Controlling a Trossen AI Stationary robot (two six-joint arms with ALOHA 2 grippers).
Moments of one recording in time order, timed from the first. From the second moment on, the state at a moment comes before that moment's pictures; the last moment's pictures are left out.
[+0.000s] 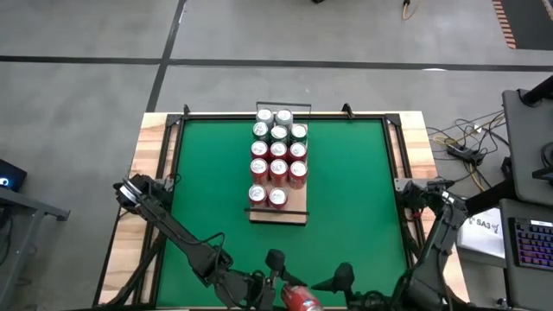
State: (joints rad) left arm -0.71 1.92 1.52 0.25 -0.48 0.13; right arm 0.97 1.97 2.07 -0.93 0.79 0.19
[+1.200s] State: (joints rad) left arm -0.73 1.90 1.53 0.20 -0.58 0.20; right arm 0.85 1.94 2.01 -0.63 0.60 0.02
